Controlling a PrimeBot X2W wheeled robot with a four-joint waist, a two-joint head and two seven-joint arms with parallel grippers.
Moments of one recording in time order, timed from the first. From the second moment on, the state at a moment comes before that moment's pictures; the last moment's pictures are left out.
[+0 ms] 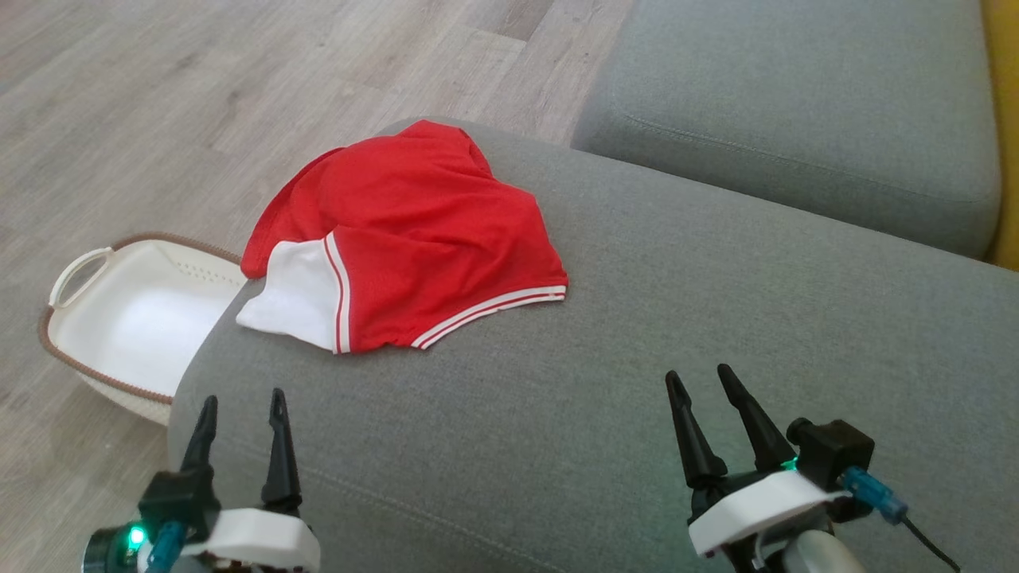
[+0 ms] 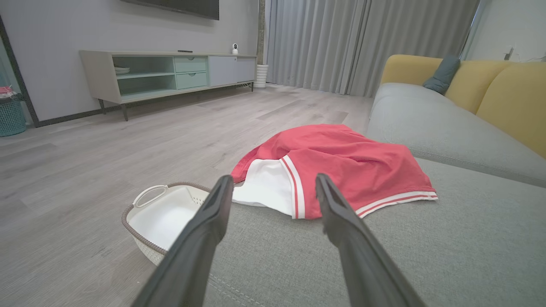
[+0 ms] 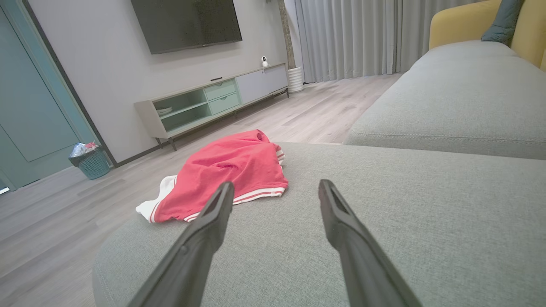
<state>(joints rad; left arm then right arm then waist) 0.12 0.06 -0.08 0.14 -0.08 0.10 -0.25 -0.04 -0.04 0.28 0.39 0.33 0.13 -0.25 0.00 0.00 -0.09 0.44</state>
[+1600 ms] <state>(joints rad) -0.65 0.36 -0.21 0.93 -0.42 -0.13 0.22 -0.16 -0.05 0.07 0.13 0.10 0.13 -0.15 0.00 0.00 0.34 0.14</state>
